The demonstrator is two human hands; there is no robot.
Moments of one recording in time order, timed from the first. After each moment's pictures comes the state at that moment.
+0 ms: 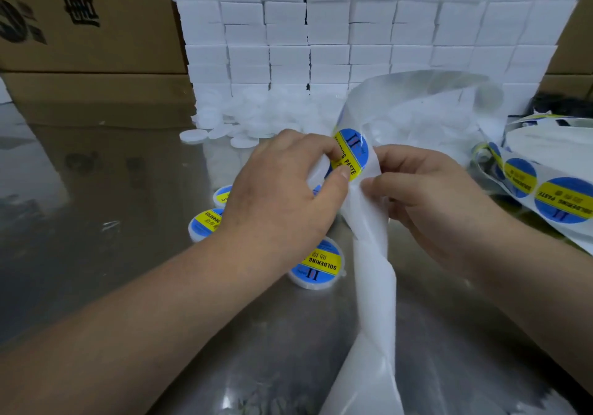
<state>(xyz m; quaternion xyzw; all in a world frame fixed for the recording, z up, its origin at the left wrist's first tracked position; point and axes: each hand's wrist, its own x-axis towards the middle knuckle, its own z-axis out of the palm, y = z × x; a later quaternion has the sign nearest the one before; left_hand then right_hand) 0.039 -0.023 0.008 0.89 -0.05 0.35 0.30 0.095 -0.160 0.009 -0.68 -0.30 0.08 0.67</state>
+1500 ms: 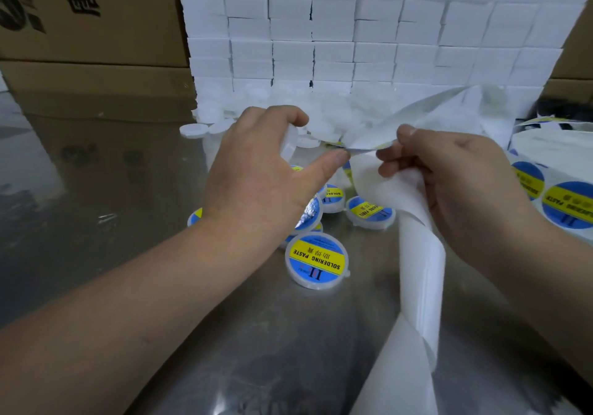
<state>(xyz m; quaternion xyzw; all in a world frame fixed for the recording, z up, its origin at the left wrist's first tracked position) 0.046 -0.008 0.008 0.84 0.02 0.42 0.34 0.099 -0.164 0.015 -0.69 -0.23 -0.03 0.69</state>
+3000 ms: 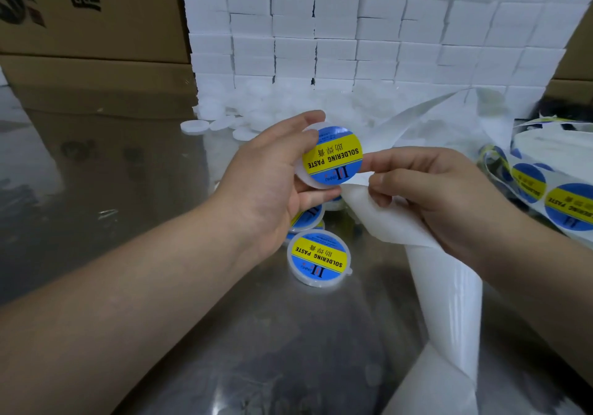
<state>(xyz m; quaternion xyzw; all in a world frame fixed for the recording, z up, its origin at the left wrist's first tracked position) 0.053 -0.013 0.011 0.55 -0.03 0.15 0.82 0.086 -0.159 0.015 -0.71 -0.30 0.08 0.64</state>
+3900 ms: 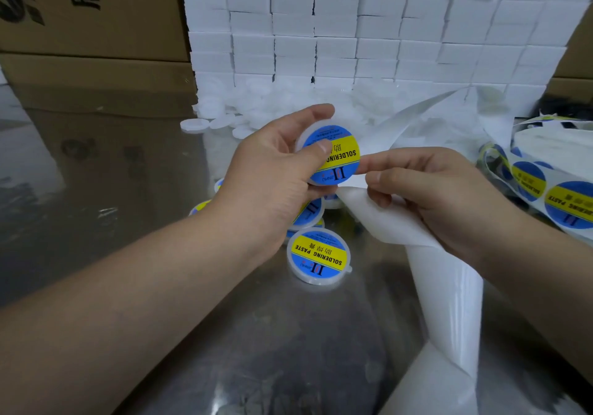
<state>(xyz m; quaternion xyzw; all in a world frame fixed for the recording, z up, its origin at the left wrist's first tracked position) 0.050 -0.016 0.007 0.63 -0.07 0.22 0.74 0.088 -0.158 0.014 -0.71 -0.29 0.08 0.63</state>
